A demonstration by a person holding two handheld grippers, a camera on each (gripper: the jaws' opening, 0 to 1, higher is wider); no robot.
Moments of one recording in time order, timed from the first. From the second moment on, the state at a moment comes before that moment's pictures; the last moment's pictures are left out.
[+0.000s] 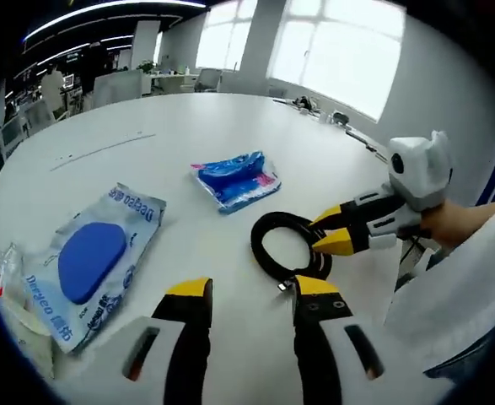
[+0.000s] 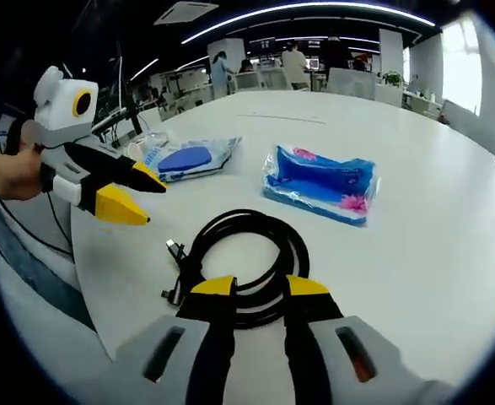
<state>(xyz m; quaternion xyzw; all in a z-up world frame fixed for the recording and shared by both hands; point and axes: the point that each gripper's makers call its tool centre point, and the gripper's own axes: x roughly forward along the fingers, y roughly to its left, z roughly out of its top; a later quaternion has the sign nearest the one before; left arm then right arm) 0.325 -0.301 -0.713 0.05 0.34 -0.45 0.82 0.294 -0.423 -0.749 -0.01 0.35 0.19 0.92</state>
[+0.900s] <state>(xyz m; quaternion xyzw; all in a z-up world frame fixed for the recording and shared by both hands) 0.355 -0.135 -0.676 0.03 0.31 -0.28 0.90 0.293 -0.437 -0.726 0.04 0.33 0.15 0.93</state>
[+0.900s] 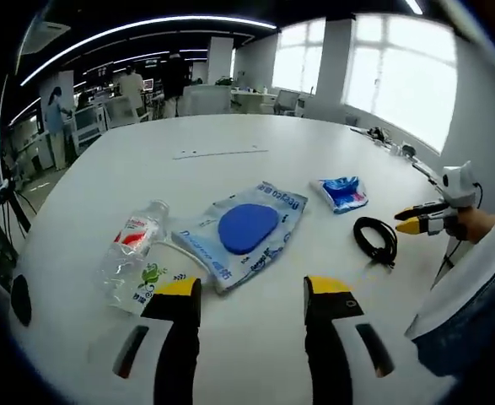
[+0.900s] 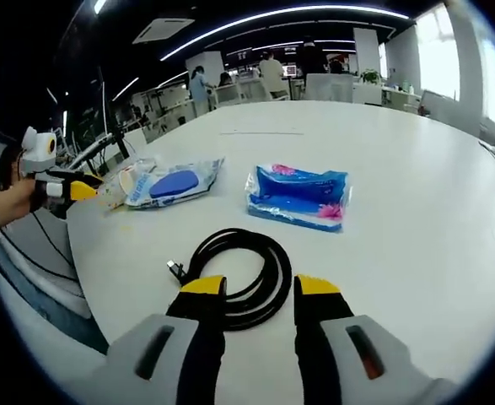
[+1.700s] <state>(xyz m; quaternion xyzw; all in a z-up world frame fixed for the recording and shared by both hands) 0.425 -0.111 -0.650 0.03 0.33 -0.26 0.91 0.283 -0.456 -0.730 0.07 0.33 0.12 0.93</state>
